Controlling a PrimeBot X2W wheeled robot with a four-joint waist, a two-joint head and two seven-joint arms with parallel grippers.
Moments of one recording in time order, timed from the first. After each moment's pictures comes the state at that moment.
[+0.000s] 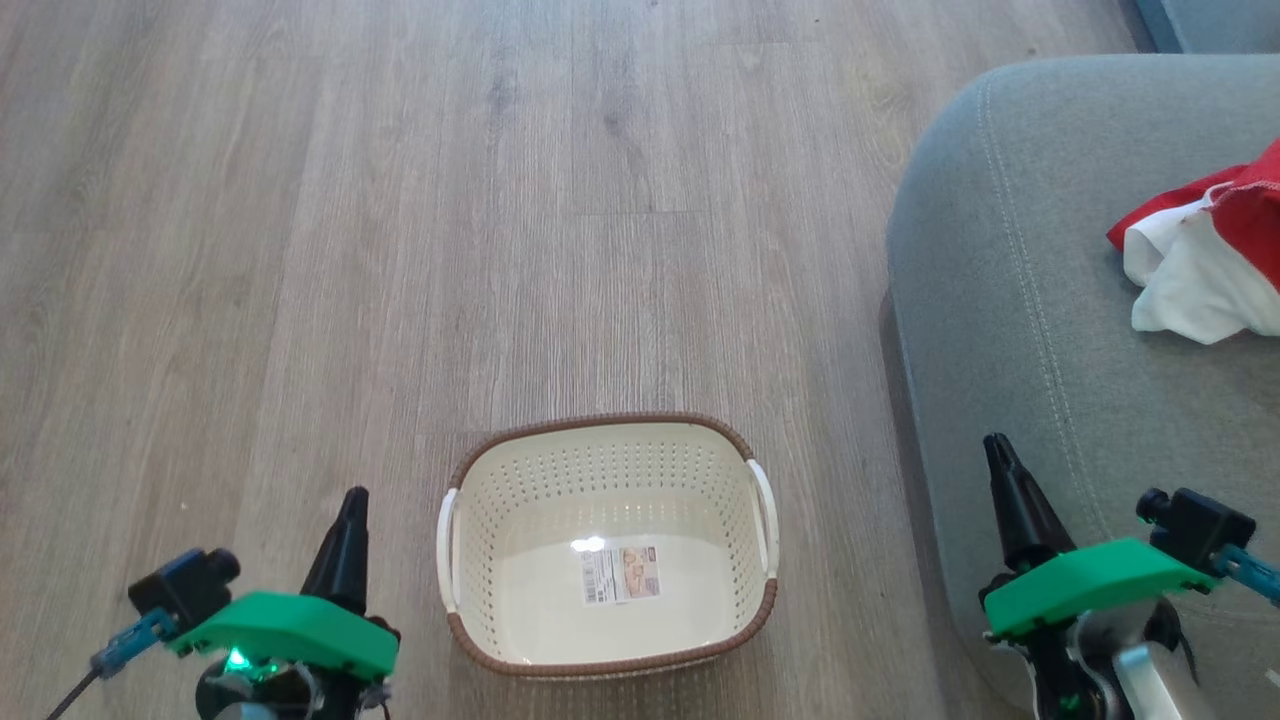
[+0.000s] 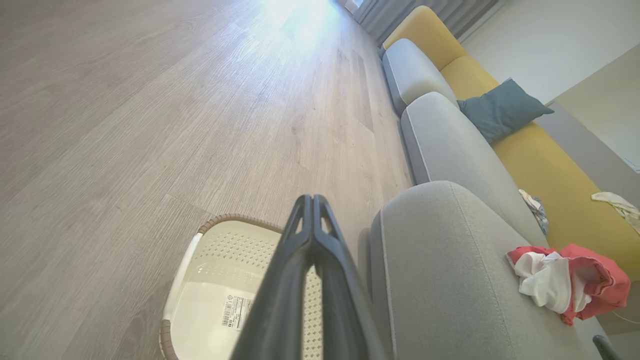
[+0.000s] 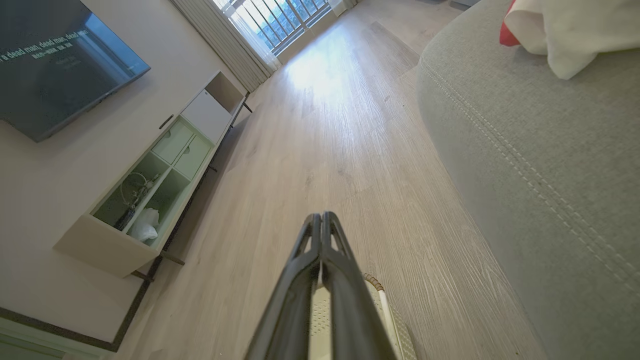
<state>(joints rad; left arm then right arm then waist) -0.03 0.05 -0.04 0.30 -0.77 -0.09 -0.12 -0.05 -0.12 0.10 0.28 0.80 0.13 -0.14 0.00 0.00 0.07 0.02</state>
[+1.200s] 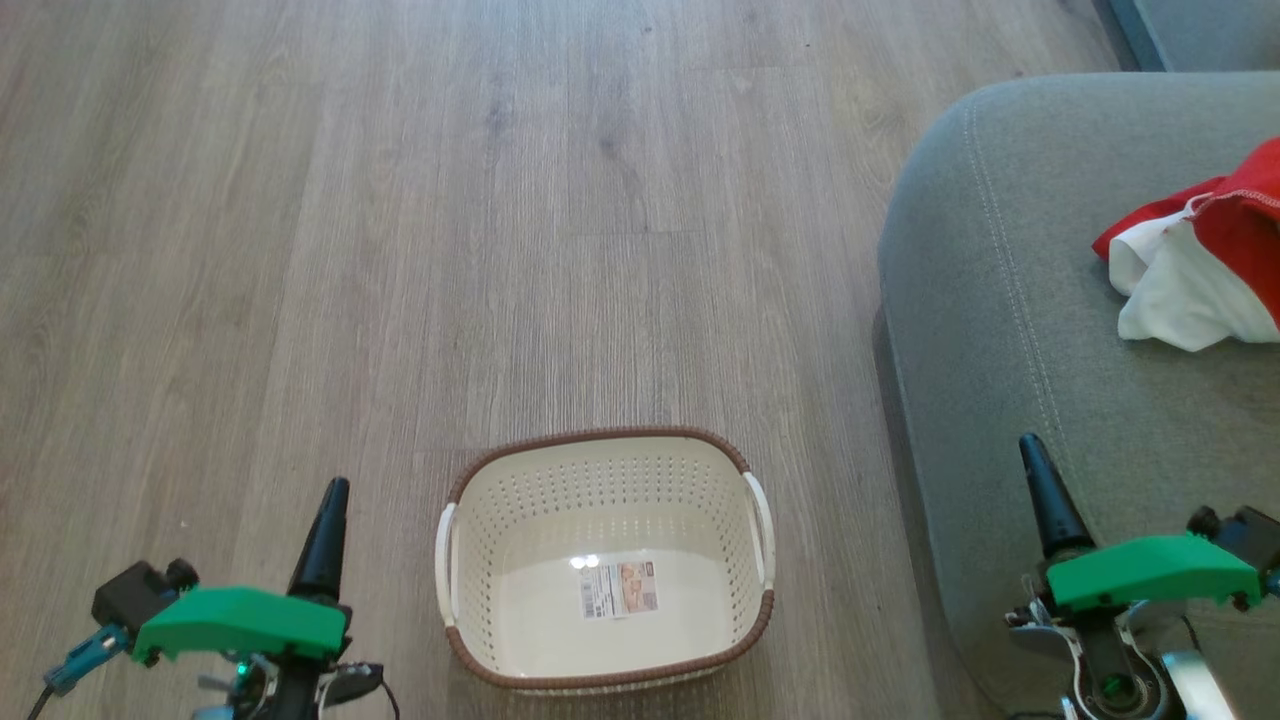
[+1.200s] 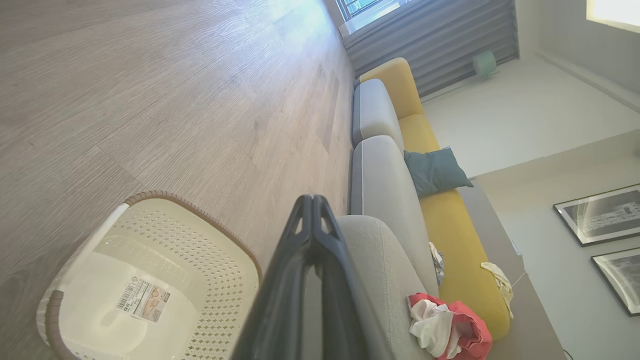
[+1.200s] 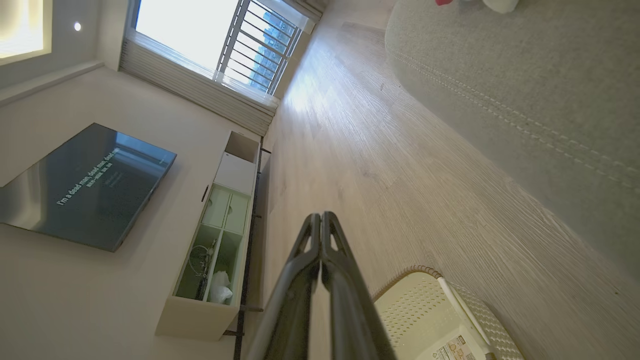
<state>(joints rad) -0.04 0.04 0.01 0.29 -1.14 -0.10 -0.02 -0.05 -0.10 0.01 0.28 1.17 0.13 -0.04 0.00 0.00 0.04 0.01</state>
